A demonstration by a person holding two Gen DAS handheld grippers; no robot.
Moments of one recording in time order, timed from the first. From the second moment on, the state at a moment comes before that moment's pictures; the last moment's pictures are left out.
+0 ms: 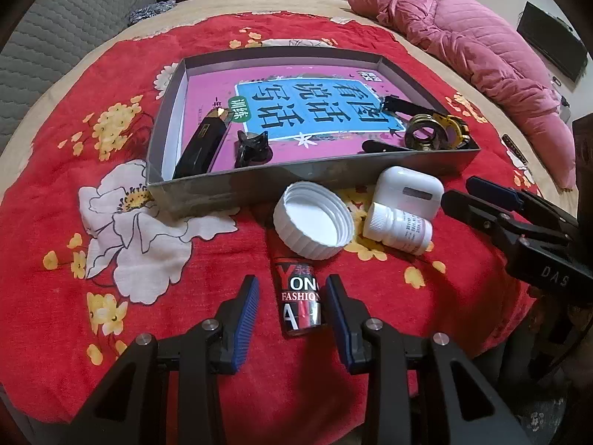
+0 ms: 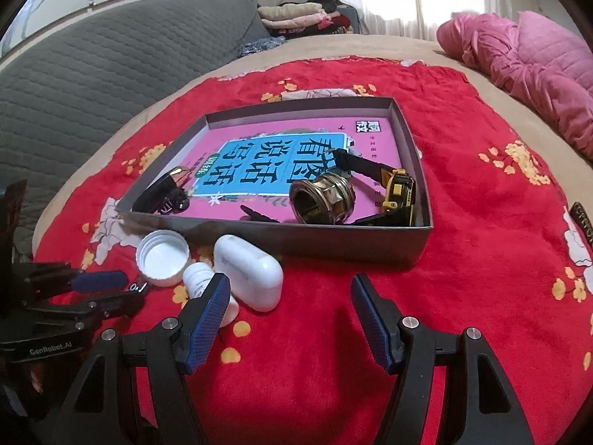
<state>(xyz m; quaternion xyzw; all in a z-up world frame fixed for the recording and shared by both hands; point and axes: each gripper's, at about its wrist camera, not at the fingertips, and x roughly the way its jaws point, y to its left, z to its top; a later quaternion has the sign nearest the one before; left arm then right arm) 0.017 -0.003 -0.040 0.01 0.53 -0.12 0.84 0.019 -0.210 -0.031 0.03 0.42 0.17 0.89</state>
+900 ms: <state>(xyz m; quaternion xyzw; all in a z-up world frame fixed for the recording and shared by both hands) 0.032 0.000 -0.053 0.00 0.53 -0.11 0.84 0.039 -0.191 -0.047 0.03 0.44 0.21 0.87</state>
